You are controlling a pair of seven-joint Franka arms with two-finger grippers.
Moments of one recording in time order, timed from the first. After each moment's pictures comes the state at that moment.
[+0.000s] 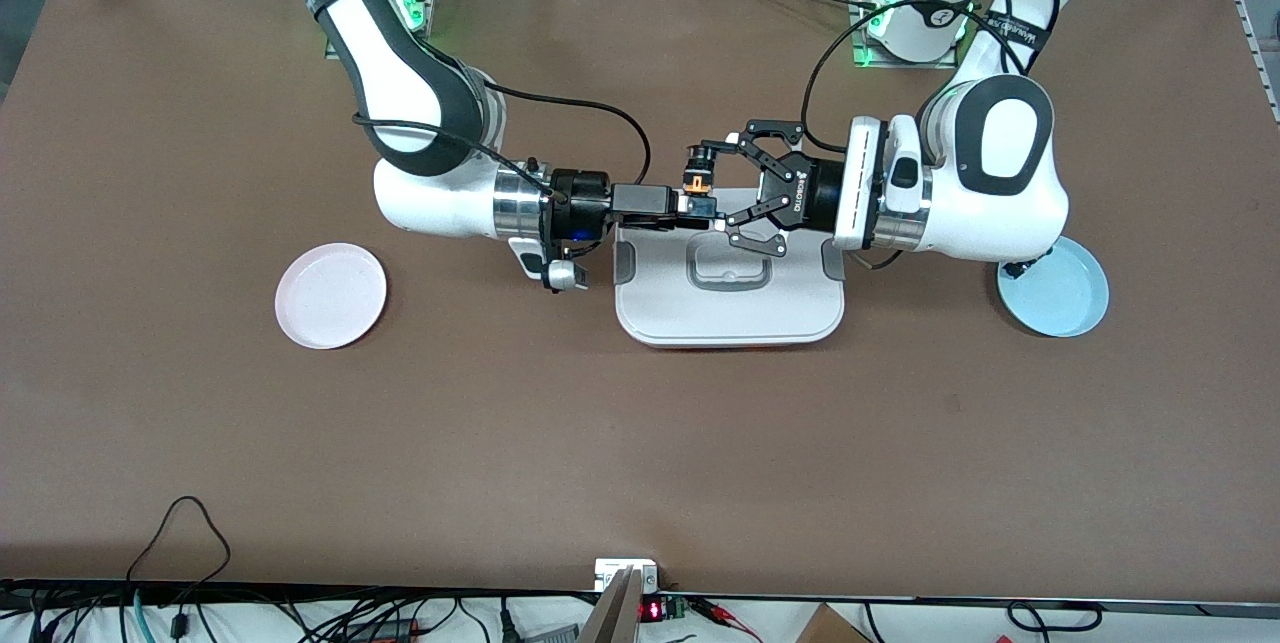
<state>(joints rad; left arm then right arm) -0.01 0.33 -0.34 -1.79 -1.51 1.82 1.81 0.59 0.50 0.02 -1.57 1.91 2.16 -0.33</state>
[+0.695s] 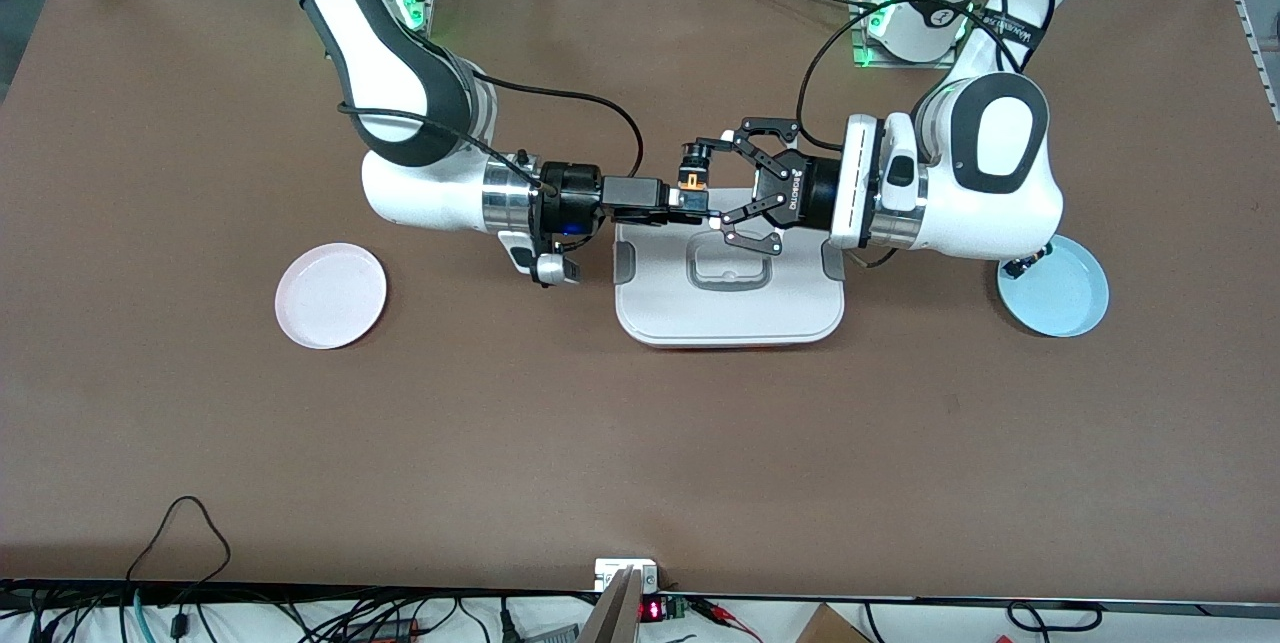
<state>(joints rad) -0.01 0.33 -0.35 -1.79 -1.53 1.83 1.81 0.58 0.46 0.02 -1.61 1.91 2.16 -0.32</state>
